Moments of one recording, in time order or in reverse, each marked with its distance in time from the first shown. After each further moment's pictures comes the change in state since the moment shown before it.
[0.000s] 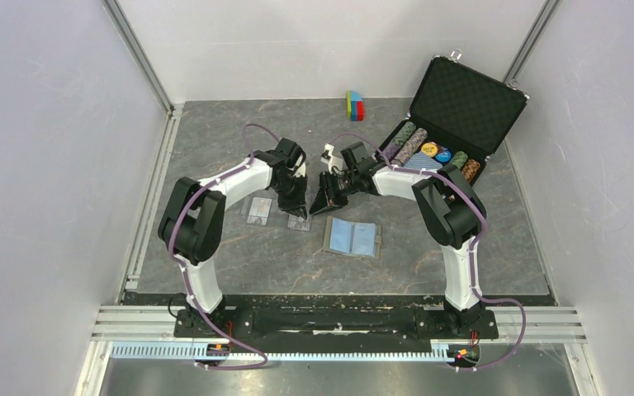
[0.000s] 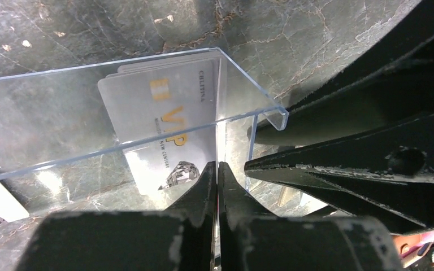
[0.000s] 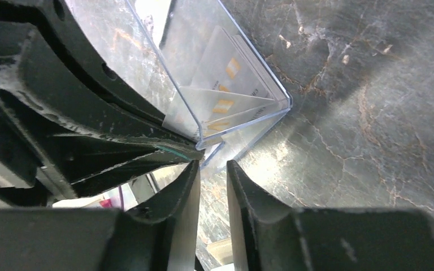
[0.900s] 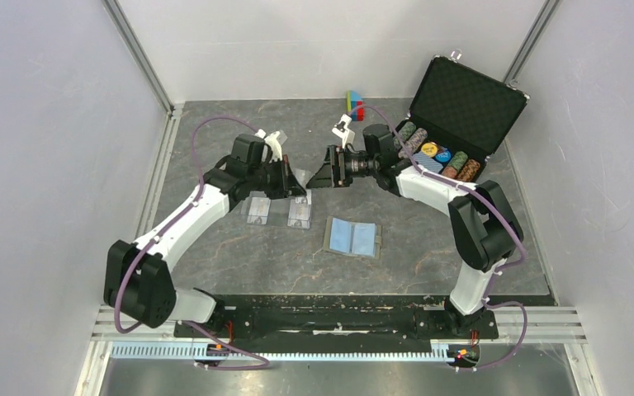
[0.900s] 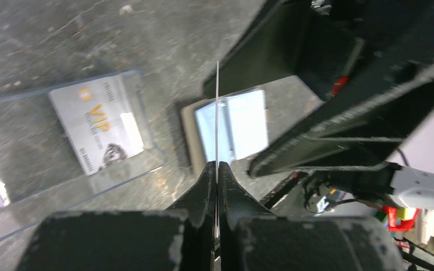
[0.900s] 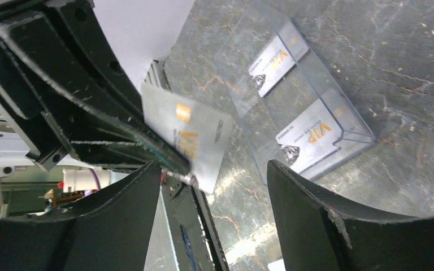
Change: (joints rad) left arm 0.067 -0.470 -0.218 0.249 0.130 -0.069; right arm -0.051 -0.278 -0.114 0.245 -0.064 0.070
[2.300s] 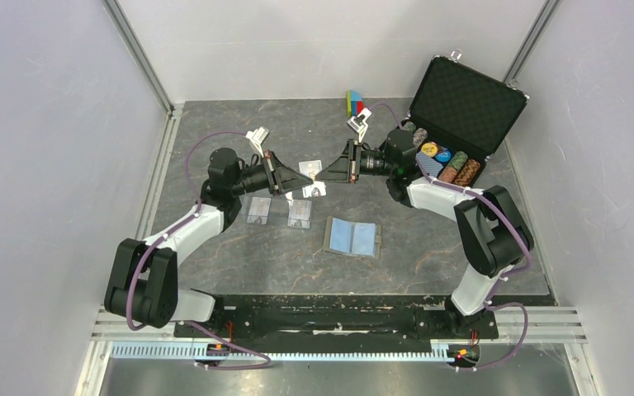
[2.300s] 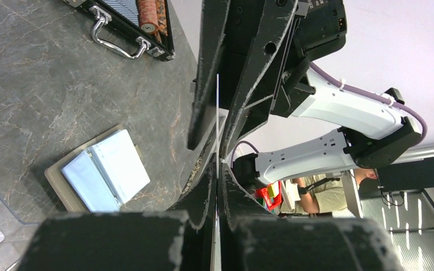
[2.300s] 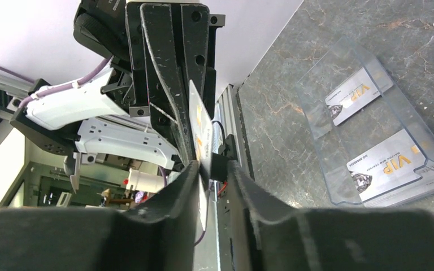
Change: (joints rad) left arm 0.136 -0.038 -0.354 0.991 0.513 -0.542; right arm -0.052 -0.061 -0.187 0.603 -0.159 0.431
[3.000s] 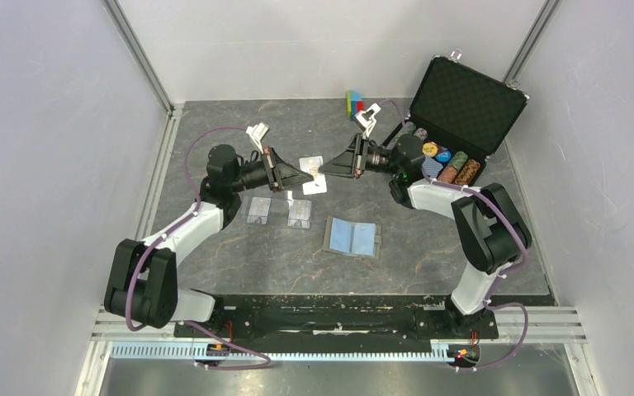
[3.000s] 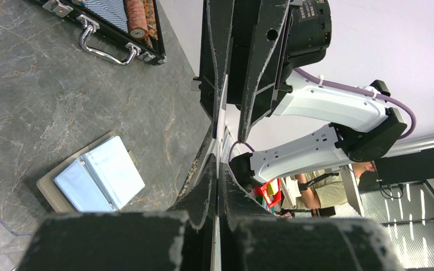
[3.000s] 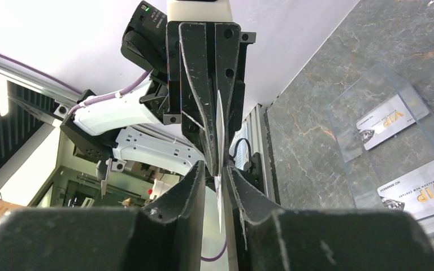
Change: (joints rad) left arm 0.000 0.001 0.031 0.013 0.016 -0.003; right arm -0.021 0.022 -0.032 0.301 -0.005 0.232
